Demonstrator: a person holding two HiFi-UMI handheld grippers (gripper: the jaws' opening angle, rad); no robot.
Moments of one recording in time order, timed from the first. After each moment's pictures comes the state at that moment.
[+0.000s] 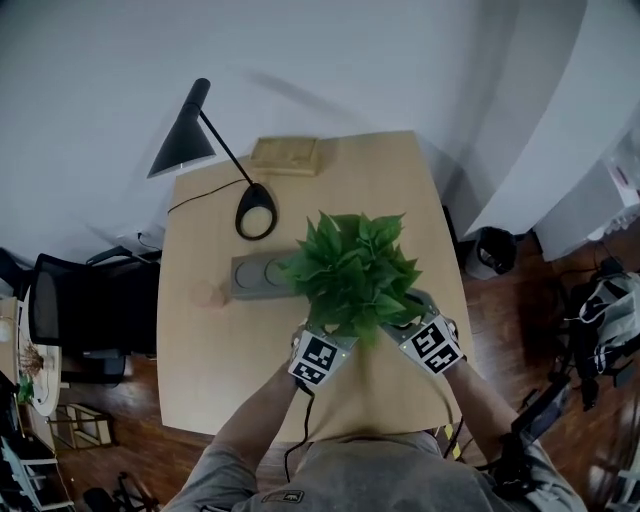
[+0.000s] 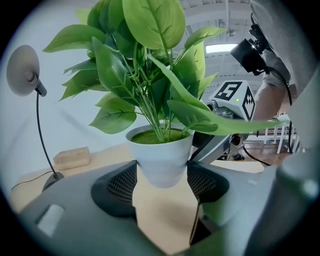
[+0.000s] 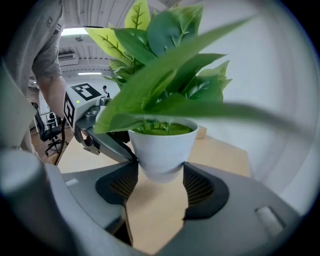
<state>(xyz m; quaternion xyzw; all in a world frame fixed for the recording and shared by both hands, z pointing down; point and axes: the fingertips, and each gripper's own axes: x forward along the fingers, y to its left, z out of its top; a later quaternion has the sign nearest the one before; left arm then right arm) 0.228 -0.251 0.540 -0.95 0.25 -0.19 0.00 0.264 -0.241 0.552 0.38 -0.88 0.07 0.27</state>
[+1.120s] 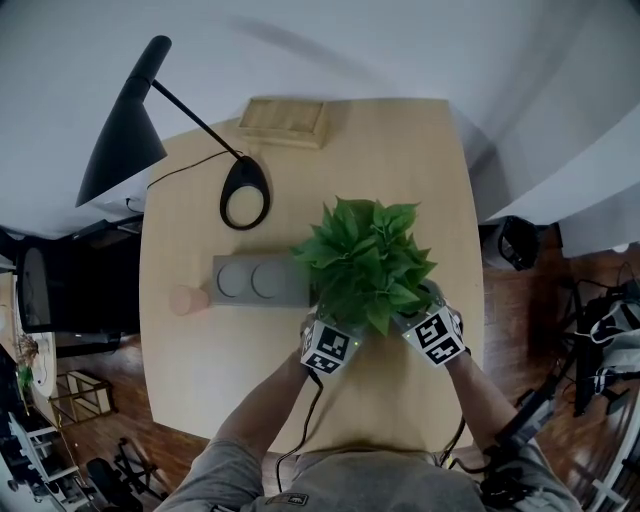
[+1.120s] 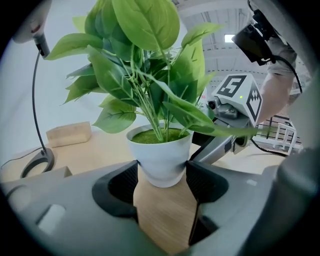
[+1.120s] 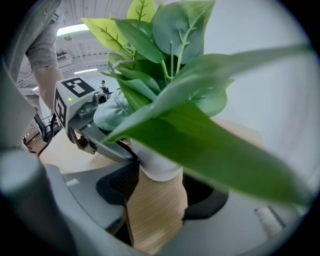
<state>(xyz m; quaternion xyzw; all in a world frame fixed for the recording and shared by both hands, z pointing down) 0.249 -0.340 0.648 -0.92 0.29 -0.24 -0.05 0.290 -0.330 0.663 0.35 -0.88 0.12 0.30</state>
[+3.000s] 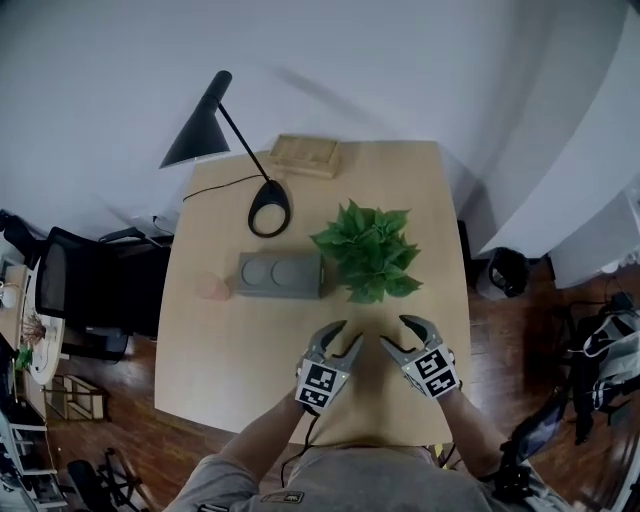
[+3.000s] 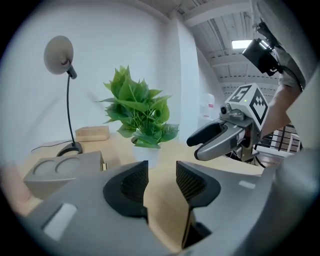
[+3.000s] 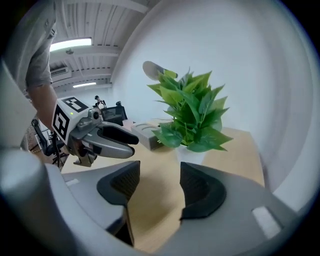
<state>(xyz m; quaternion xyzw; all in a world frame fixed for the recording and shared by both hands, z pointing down) 0.202 -0.234 0.594 -0.90 0.37 -0.19 -0.08 0.278 -0.226 0.603 0.38 -0.88 0.14 0.24</state>
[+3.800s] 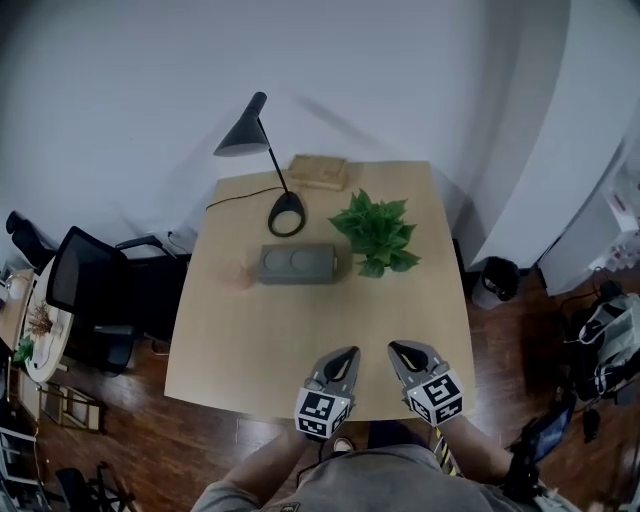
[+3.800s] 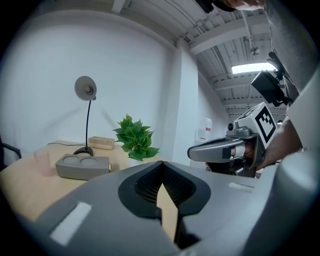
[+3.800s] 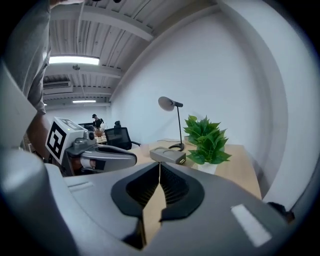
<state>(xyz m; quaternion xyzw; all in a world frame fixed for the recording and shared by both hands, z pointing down) 0.166 -0.085 0.500 -0.91 0.40 -0.08 -0.10 0.233 -0.083 0.495 0.43 -0.89 0.10 0.12</state>
